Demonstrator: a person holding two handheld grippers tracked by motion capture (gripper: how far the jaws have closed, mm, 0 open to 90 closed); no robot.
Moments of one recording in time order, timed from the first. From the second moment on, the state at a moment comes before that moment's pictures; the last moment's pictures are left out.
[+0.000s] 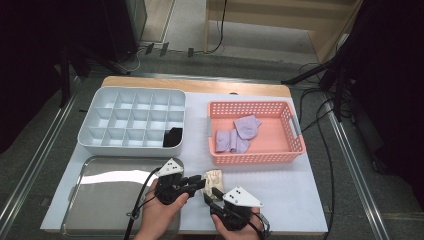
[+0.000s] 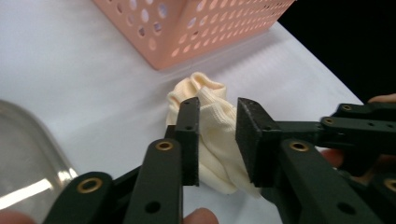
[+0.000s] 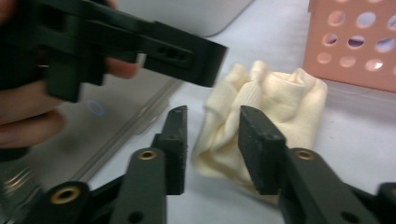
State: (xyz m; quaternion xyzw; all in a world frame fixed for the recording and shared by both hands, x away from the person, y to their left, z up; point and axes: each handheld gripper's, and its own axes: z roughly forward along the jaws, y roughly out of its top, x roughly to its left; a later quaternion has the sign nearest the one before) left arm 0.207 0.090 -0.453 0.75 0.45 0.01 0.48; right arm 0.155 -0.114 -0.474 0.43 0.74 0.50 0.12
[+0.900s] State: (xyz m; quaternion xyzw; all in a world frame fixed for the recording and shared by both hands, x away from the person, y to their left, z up) left arm 0.212 0.079 -0.469 0.77 0.45 0.02 0.44; right arm 0.167 -0.140 -0.492 0.53 0.71 0.46 0.10
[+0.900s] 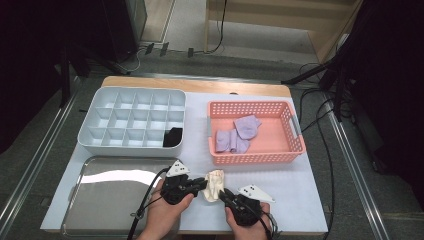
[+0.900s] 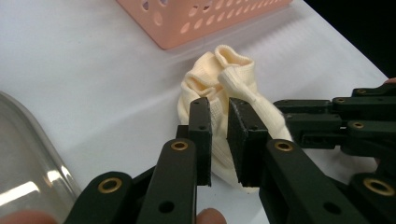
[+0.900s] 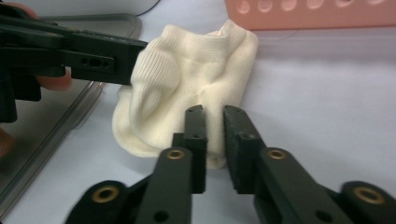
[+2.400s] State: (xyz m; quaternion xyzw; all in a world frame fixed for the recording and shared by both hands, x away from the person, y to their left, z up) left arm 0.212 0.064 -0.469 0.77 0.44 0.01 0.46; right arm 0.159 -0.120 -0.492 0.45 0.75 0.47 0.10
